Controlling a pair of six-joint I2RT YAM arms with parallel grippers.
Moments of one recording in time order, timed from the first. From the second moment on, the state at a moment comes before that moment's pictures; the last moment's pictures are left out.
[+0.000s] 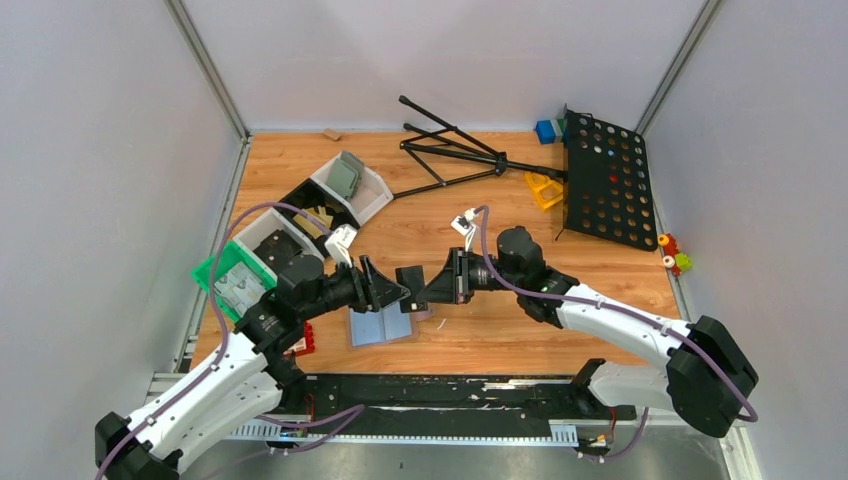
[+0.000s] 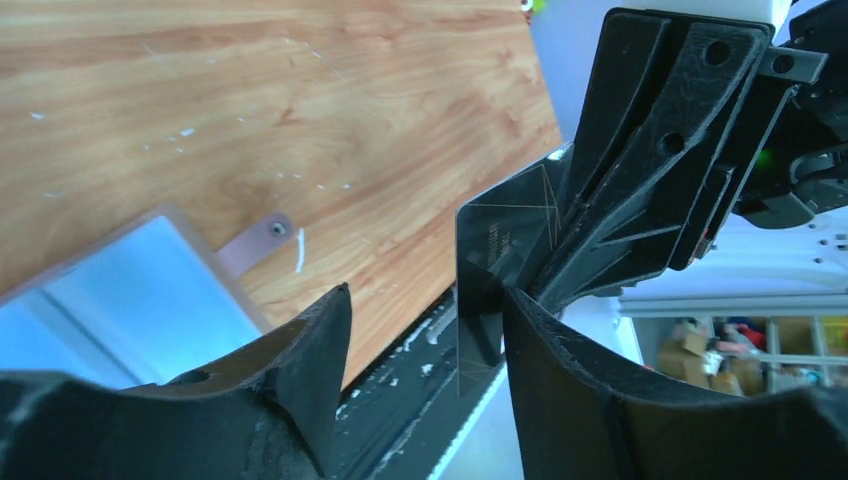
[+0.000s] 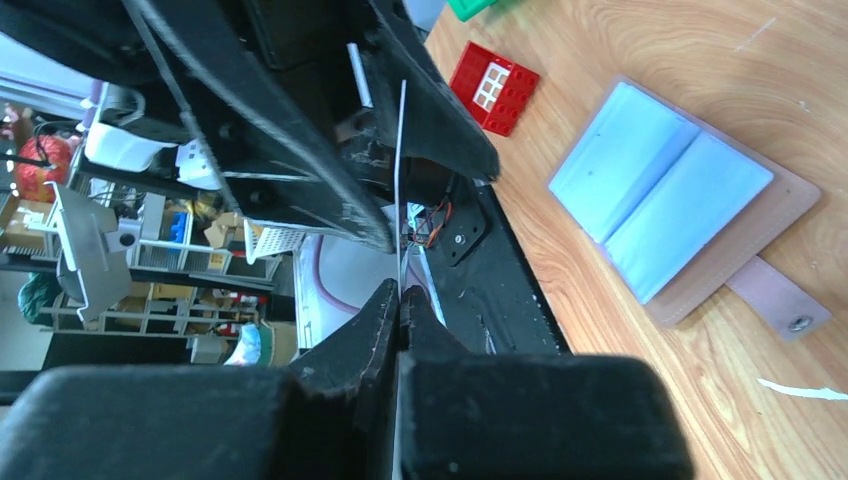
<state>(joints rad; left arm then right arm) -0.67 0.64 0.51 -0.19 0.30 -0.80 0.80 1.20 0.65 0.31 -0.65 0.88</state>
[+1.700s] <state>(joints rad) 0.23 1.11 0.71 -0.29 0.09 -0.59 0.76 0.85 0.64 -0.23 -0.29 0.71</state>
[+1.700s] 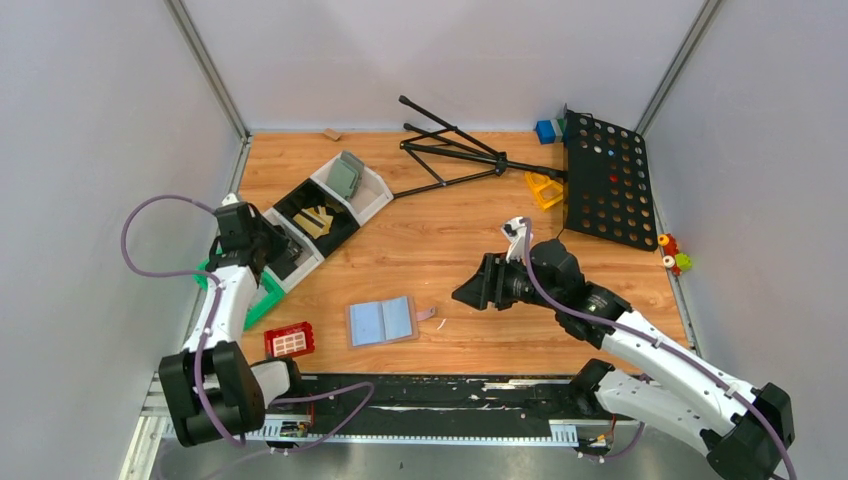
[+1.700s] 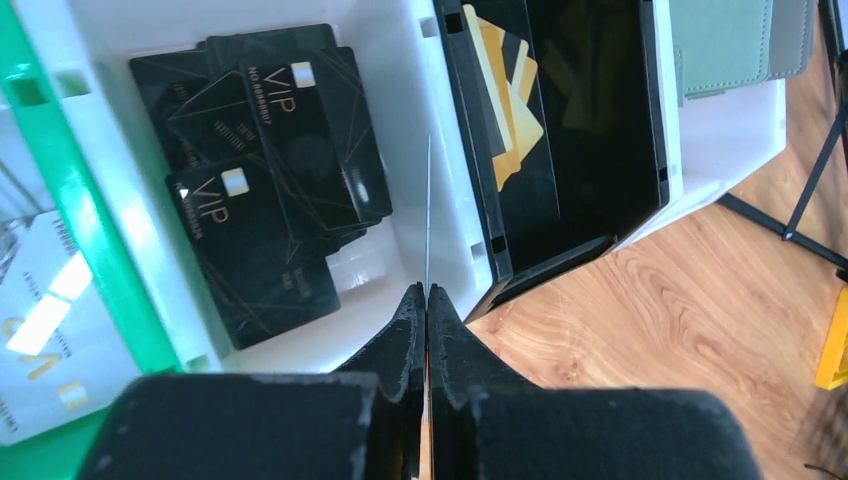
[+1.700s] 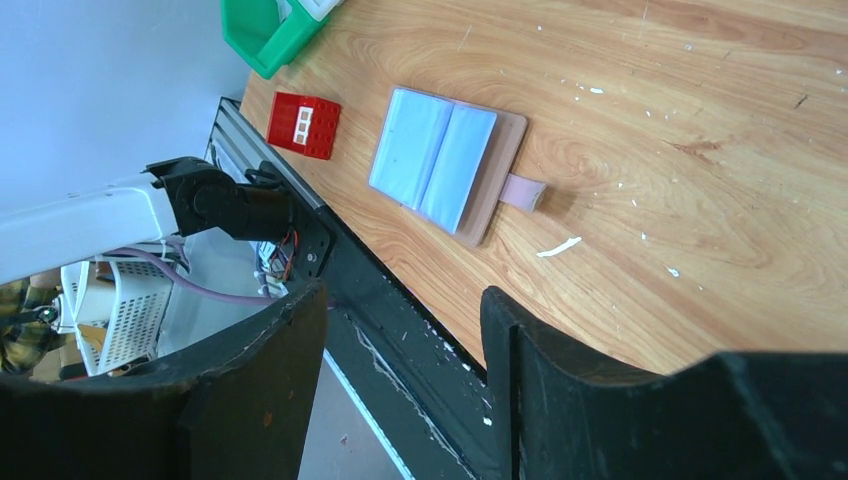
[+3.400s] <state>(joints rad) -0.40 0.81 0.40 -0.46 0.25 -0.69 0.87 1.61 0.82 -0.09 -0.20 0.71</state>
